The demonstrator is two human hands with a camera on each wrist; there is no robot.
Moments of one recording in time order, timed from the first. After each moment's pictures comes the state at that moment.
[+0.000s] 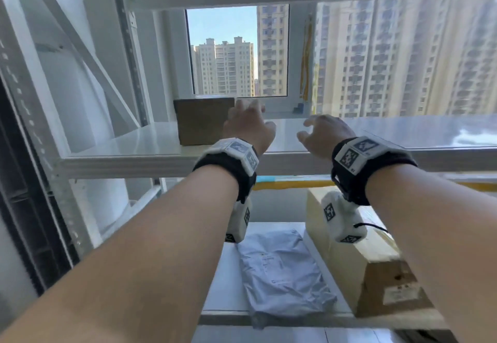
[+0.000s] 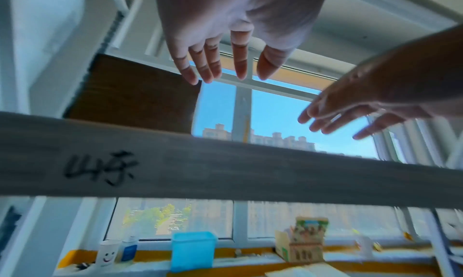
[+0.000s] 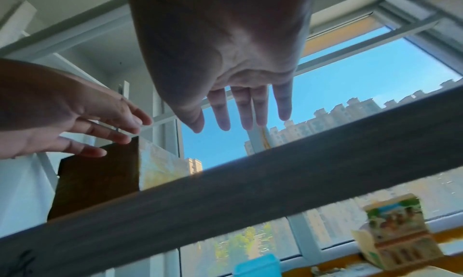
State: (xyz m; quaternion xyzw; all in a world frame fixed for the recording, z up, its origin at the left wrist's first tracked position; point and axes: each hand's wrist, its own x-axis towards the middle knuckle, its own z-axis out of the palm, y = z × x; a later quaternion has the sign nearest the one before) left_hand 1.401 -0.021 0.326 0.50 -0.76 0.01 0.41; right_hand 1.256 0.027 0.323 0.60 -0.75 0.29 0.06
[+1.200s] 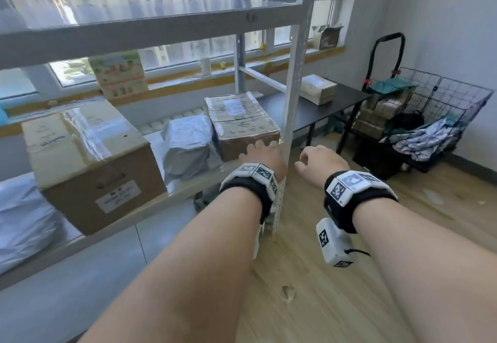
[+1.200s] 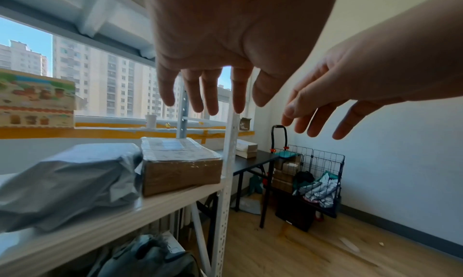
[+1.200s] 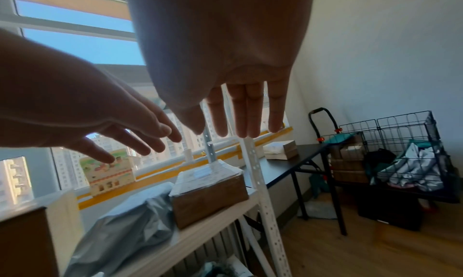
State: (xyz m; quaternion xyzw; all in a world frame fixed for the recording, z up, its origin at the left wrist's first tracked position) left_hand 0.842 0.351 0.087 0.30 -0.95 -0.12 0.01; right_hand 0.768 0.454 0.079 0.31 -0.94 0.12 -0.05
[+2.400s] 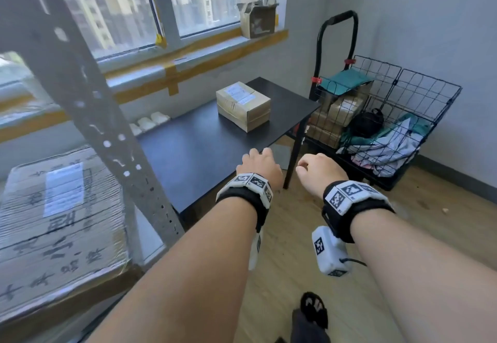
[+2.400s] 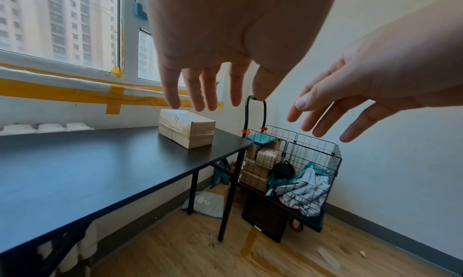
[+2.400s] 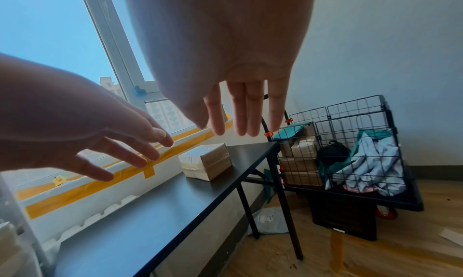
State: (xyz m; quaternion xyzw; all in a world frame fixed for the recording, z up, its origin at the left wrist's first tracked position) left_hand 0.274 0.323 0.014 0.25 -0.95 -0.19 -0.03; right_hand 0.219 0.445 0.011 0.20 -0.97 0.14 -0.08
